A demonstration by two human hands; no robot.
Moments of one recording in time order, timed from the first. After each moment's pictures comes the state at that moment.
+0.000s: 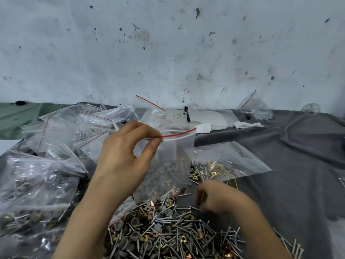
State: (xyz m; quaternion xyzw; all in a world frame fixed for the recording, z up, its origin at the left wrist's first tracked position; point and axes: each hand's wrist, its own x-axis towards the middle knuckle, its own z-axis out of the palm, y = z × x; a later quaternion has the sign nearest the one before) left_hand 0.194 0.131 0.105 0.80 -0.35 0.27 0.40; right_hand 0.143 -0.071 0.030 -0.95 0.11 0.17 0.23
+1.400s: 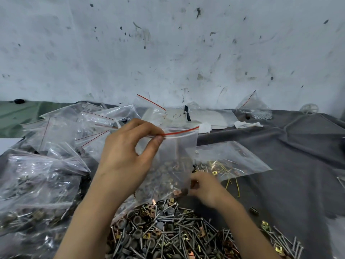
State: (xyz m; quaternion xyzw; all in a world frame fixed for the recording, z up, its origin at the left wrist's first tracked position) left_hand 0.195 0.134 0.105 0.78 -0.36 0.26 0.44; right_hand 0.176 -0.066 -0.009 -0.95 0.09 0.01 0.31
